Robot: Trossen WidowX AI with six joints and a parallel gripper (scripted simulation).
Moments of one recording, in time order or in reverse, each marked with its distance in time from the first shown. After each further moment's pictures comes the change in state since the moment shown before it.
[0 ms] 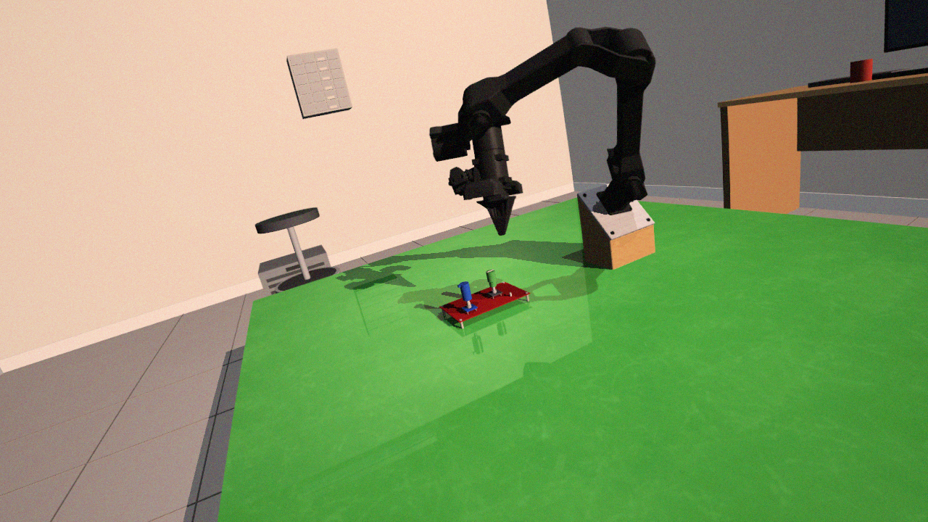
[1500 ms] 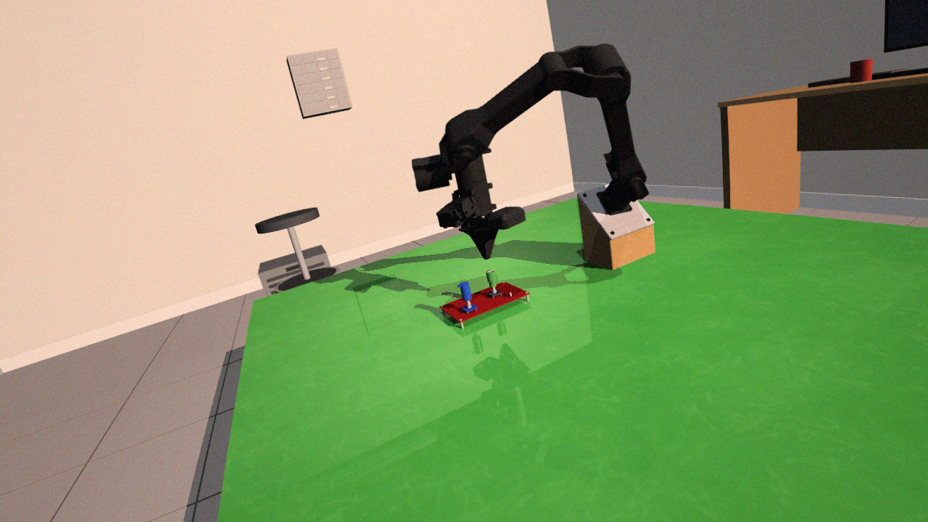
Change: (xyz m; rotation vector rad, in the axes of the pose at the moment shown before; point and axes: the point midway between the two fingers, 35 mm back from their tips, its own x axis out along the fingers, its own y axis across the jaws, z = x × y) arm 0.045 -0.018 0.044 -1.107 0.082 -0.188
